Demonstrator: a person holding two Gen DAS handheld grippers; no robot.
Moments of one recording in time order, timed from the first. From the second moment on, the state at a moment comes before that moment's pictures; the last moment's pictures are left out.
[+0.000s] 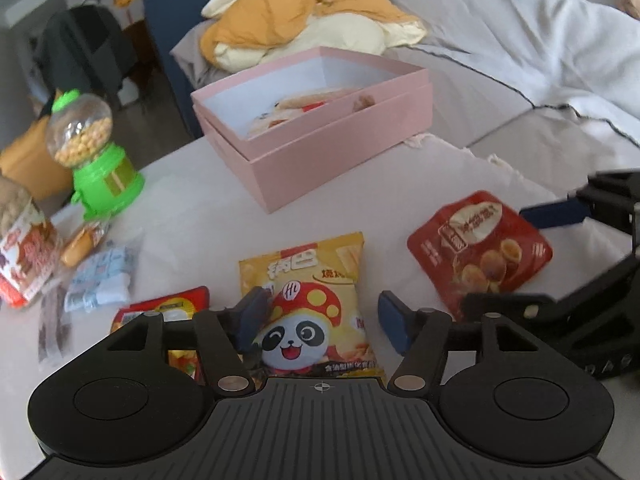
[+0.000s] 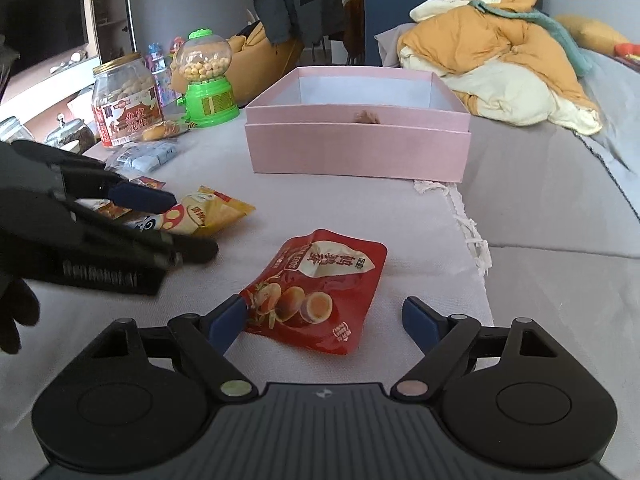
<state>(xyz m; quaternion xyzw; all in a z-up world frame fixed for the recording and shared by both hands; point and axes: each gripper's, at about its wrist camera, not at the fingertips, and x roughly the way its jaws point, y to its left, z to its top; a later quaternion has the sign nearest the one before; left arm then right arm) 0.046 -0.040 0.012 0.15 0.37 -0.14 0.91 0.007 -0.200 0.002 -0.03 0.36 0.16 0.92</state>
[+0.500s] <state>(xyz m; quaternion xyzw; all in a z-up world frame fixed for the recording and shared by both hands) 0.081 0.006 0.006 0.02 0.38 -0.09 0.92 0.006 -0.196 0.000 -0.05 0.36 0.16 0.92</state>
